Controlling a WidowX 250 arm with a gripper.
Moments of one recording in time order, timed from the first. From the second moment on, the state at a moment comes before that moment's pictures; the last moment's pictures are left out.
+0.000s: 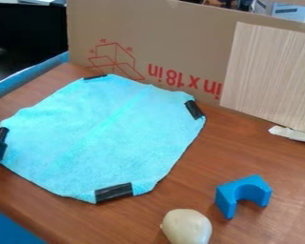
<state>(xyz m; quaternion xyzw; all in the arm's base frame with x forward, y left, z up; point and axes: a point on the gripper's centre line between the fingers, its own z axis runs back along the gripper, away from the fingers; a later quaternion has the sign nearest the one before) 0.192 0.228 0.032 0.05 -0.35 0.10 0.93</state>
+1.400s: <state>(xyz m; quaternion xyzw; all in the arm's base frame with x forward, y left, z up) 0.258 0.180 0.075 -0.01 -0.35 0.06 0.93</state>
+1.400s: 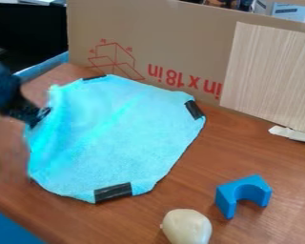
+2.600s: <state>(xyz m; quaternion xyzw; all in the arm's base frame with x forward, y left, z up) 0.389 0.047 0.071 0.01 -0.32 0.10 0.94</state>
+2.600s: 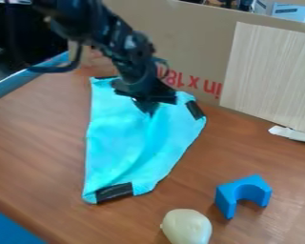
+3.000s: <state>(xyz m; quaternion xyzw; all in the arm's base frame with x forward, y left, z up) 0.429 0.016 0.074 0.02 -0.33 0.11 0.94</state>
